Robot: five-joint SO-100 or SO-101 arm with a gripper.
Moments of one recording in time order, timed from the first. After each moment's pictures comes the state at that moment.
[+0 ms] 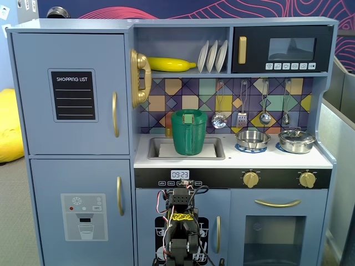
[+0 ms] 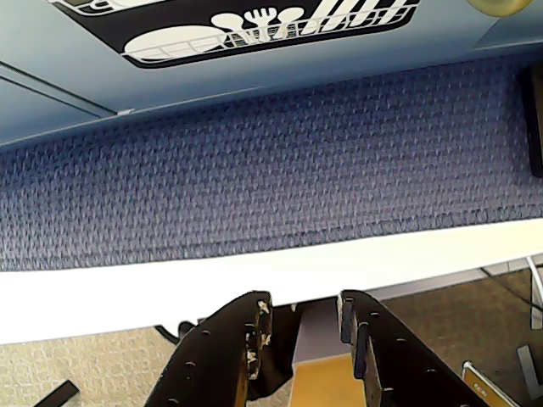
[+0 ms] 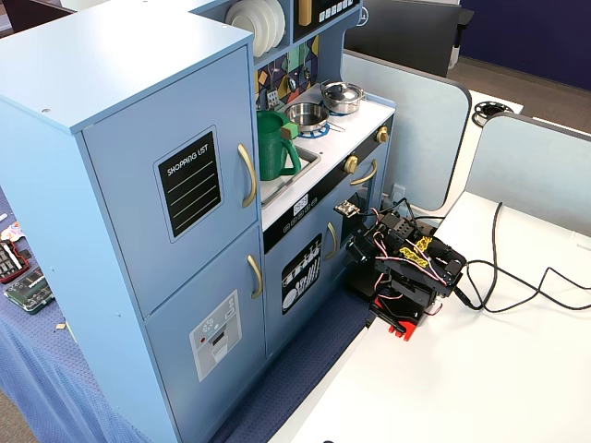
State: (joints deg) arm 0.8 182.4 171.5 77.0 -86.3
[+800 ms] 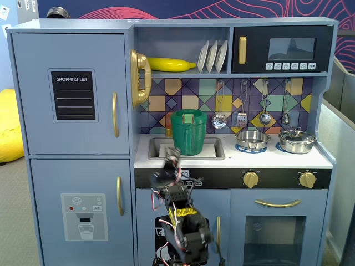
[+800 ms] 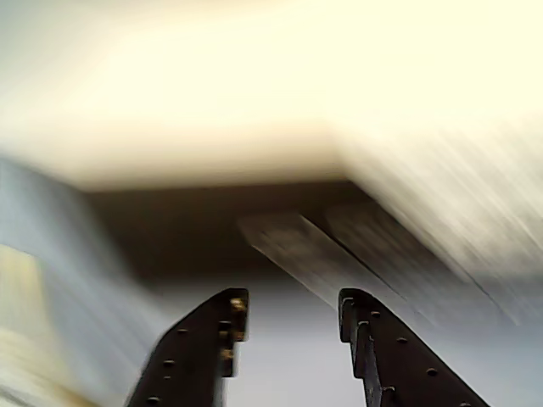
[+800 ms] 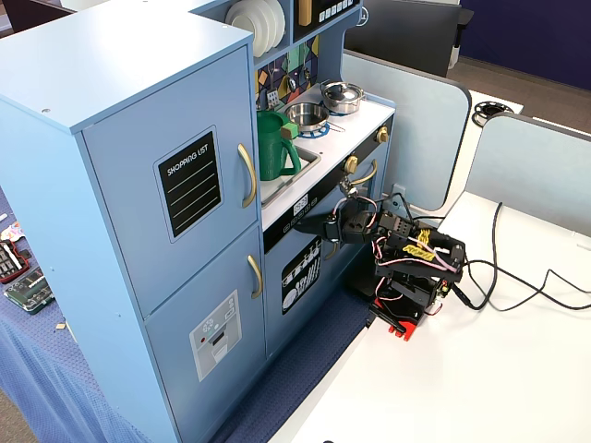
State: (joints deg) arm -22.3 175.5 164.1 19.1 -82.4
